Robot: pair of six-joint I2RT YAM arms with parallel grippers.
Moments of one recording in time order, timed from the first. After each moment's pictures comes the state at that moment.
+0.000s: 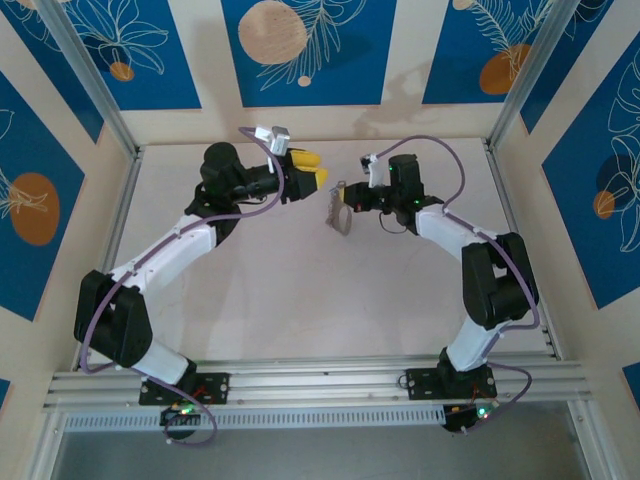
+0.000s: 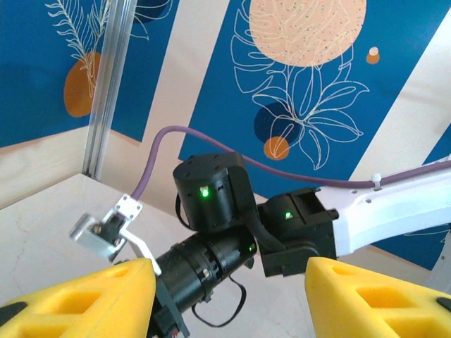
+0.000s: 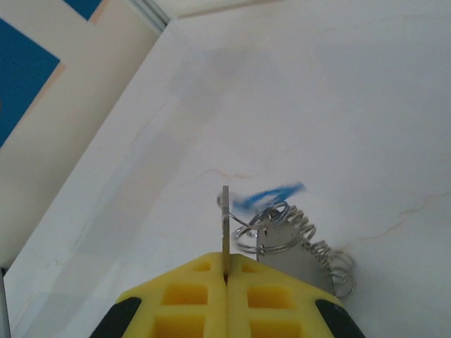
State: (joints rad) left arm -0.47 1.51 1.20 0.42 0.85 -0.42; right arm 0.32 1.71 1.11 0.04 -0.61 0.33
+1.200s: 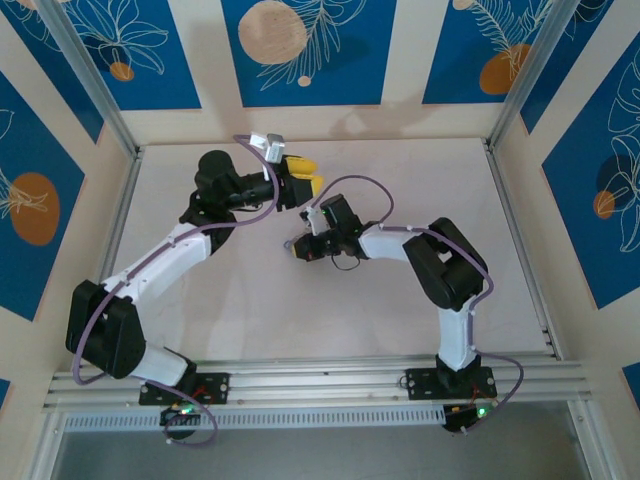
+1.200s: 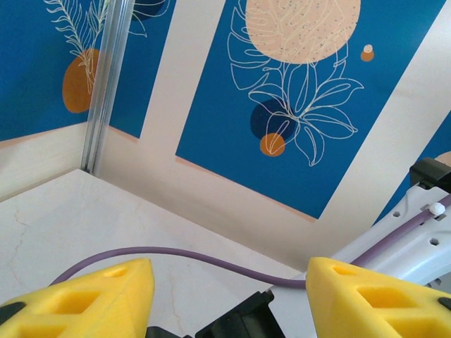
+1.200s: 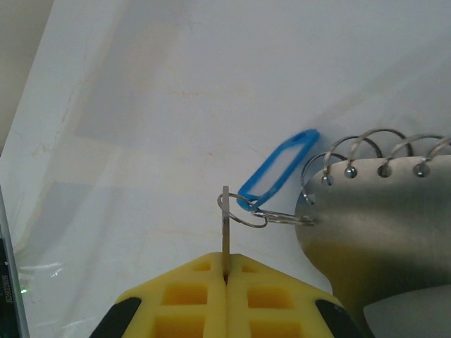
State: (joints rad) left arm -0.46 1.45 1.13 0.43 0.84 -0.42; right arm 0.64 1.97 1.13 0.03 -0.55 0.40
